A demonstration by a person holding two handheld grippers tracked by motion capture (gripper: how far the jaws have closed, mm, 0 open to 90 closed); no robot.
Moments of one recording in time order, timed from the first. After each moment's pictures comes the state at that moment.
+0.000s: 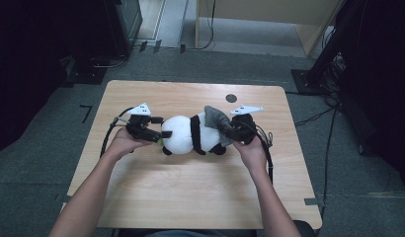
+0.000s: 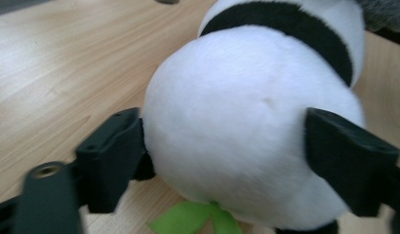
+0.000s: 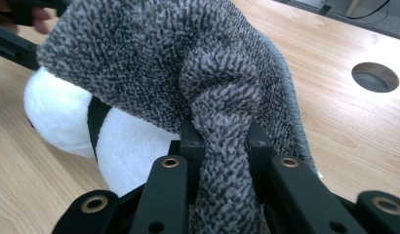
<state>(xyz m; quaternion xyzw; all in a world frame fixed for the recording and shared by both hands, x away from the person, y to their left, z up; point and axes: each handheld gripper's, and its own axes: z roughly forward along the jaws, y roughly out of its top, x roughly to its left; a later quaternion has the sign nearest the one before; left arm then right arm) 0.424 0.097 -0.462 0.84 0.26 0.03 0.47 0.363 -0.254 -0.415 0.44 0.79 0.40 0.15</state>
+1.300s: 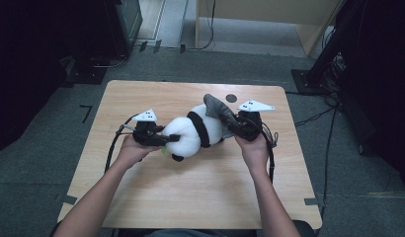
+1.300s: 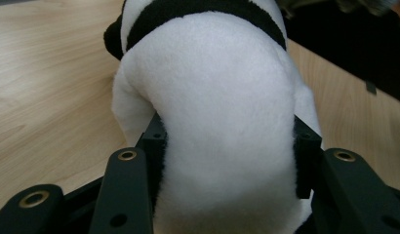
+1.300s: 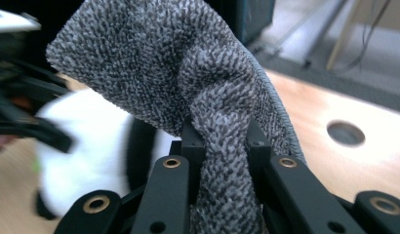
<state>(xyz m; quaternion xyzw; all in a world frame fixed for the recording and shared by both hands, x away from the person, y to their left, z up) 0.389 0.077 -0.447 0.81 0.29 0.00 0.51 0.346 -0.257 -0.378 0.42 0.74 0.48 0.20</state>
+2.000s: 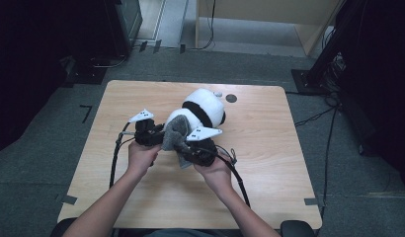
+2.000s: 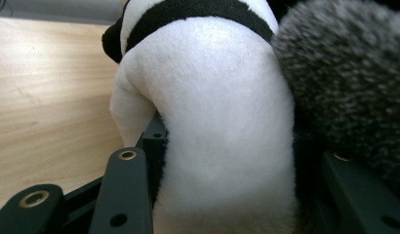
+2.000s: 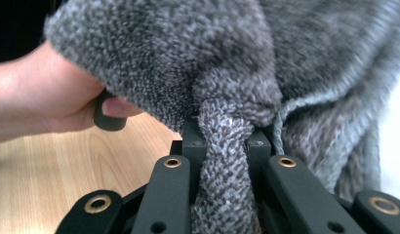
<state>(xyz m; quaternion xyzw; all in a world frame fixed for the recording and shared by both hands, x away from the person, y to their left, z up) 0.368 0.064 -0.440 0.72 0.41 0.01 0.56 0.304 -0.140 -0.423 0.31 0.82 0.48 0.11</state>
